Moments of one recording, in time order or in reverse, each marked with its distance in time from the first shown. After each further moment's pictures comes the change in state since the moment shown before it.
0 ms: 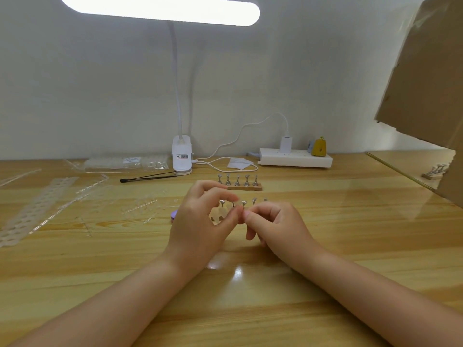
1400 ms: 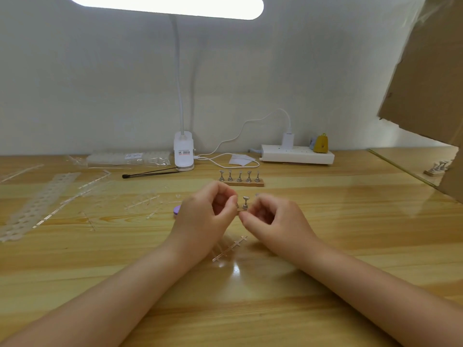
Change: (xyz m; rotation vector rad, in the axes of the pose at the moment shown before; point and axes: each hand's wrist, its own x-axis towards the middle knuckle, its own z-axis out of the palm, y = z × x) left_hand 0.003 -0.001 -0.003 -0.127 -0.111 -0.156; right_hand -0.003 -0.003 0.001 -0.302 0.048 -0.043
